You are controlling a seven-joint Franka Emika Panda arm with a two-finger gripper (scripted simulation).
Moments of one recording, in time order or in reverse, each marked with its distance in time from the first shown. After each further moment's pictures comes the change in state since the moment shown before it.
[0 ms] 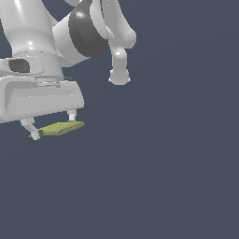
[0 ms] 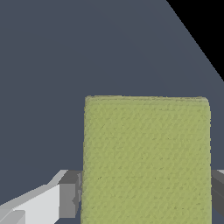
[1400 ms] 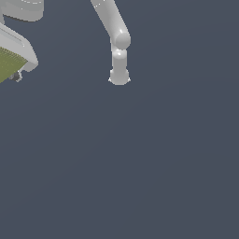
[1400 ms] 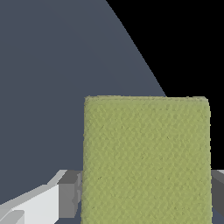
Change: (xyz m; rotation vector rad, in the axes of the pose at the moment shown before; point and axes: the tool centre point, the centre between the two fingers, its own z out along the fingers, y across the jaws) arm -0.024 0.084 -0.139 -0.199 0.253 -0.152
